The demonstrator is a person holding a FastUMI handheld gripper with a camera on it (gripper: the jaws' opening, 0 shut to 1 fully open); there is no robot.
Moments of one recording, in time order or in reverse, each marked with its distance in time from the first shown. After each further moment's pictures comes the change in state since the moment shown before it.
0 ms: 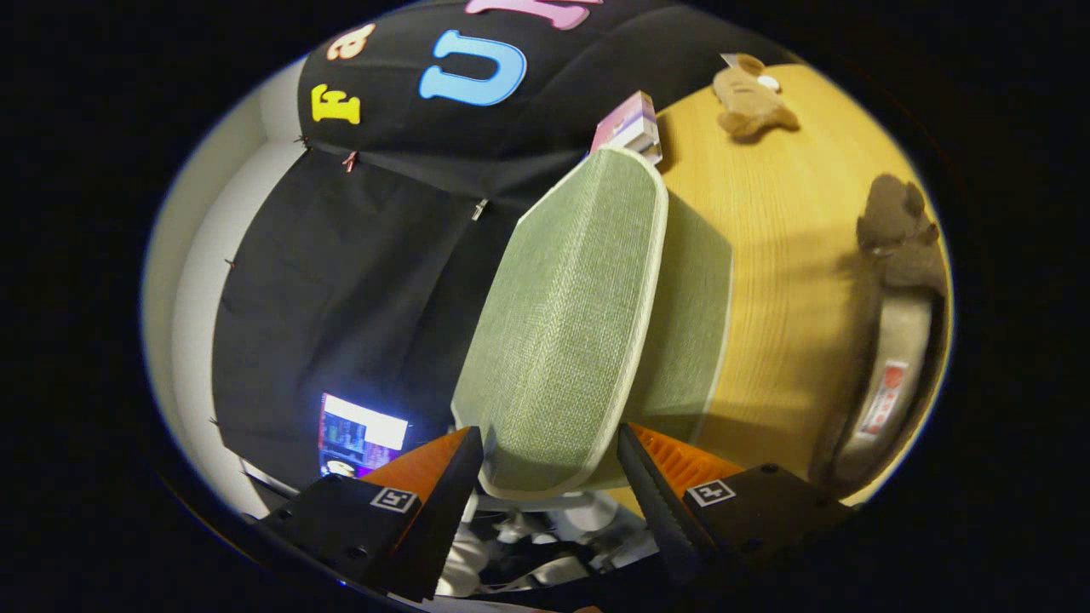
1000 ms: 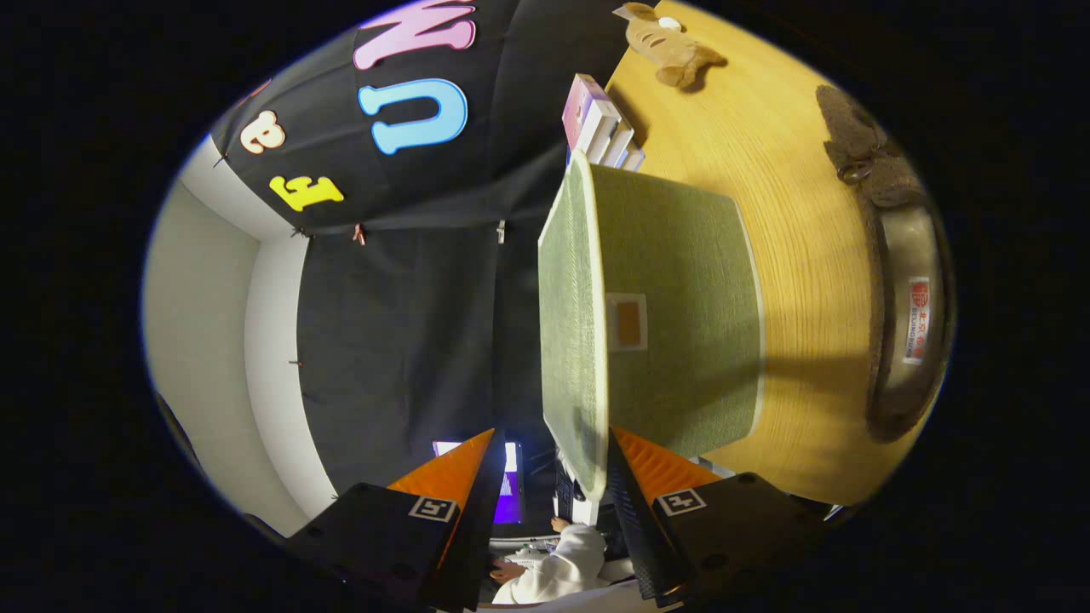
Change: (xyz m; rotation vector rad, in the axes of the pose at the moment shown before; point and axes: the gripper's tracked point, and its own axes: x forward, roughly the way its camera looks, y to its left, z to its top) arm -0.035 0.037 0.039 0.332 0.009 0.188
